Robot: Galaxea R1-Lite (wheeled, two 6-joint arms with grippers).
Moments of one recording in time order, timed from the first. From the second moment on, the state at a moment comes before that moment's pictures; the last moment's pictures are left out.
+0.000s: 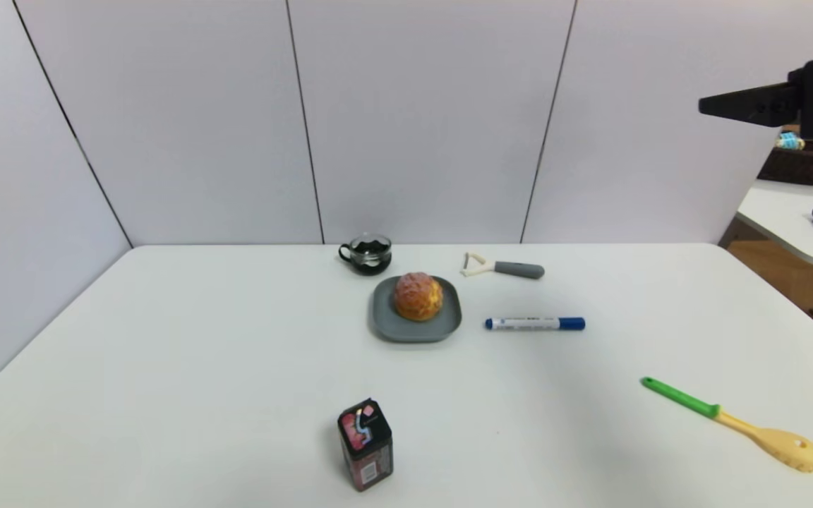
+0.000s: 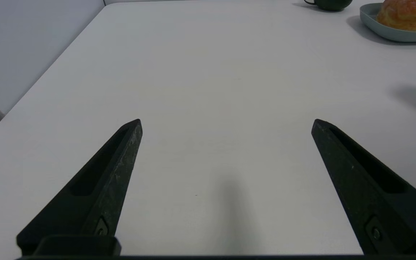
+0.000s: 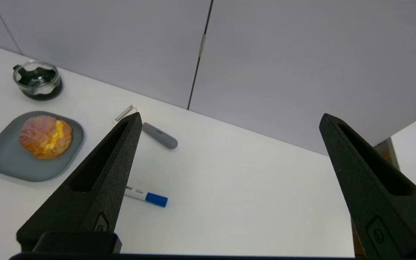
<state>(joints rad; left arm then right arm) 0.01 0.00 0.00 0.00 0.00 0.00 0.12 1.37 -1.41 0.20 0.01 -0.25</state>
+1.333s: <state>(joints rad) 0.01 0.00 0.00 0.00 0.00 0.00 -0.01 0.33 -0.25 -0.28 0.04 -0.16</state>
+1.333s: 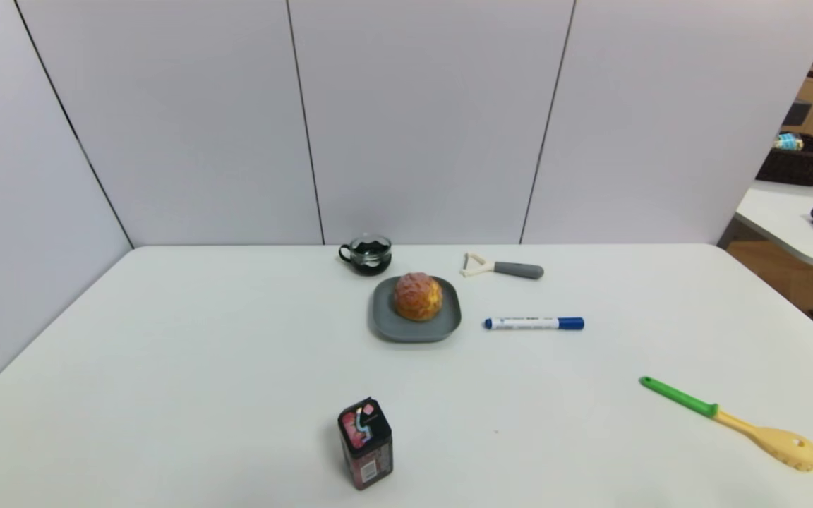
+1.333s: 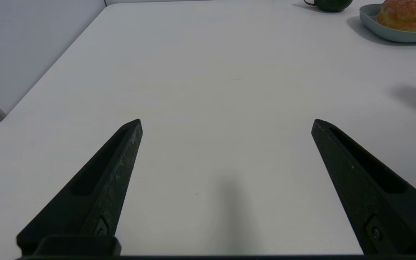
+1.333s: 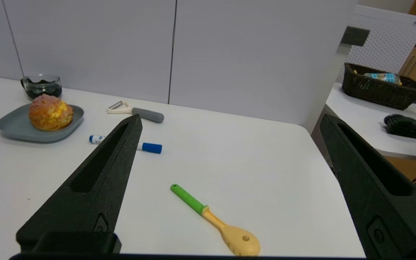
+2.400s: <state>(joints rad) 0.01 0.00 0.00 0.00 0.00 0.00 0.00 0.00 0.00 -0.05 0.02 -0.08</state>
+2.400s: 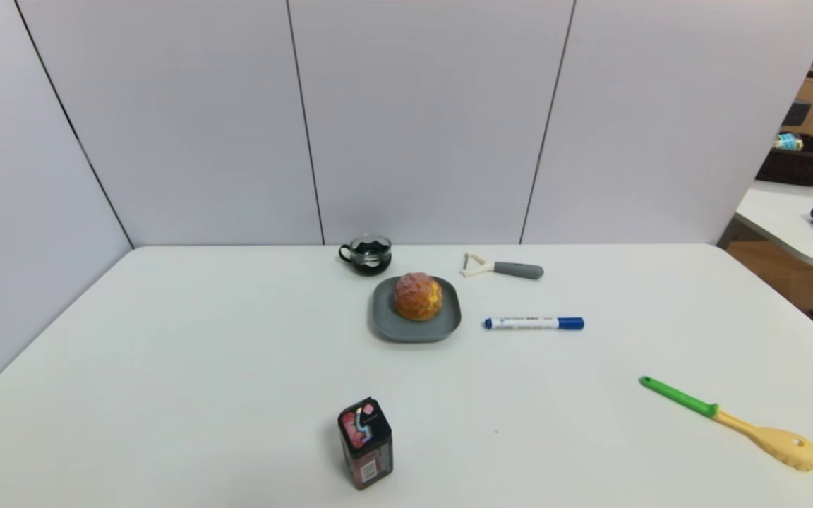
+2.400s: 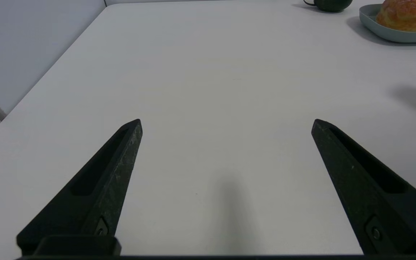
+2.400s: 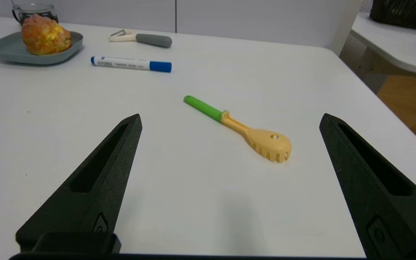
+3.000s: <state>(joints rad) 0.01 0.00 0.00 0.00 0.00 0.00 0.00 0.00 0.00 0.00 0.03 -0.07</state>
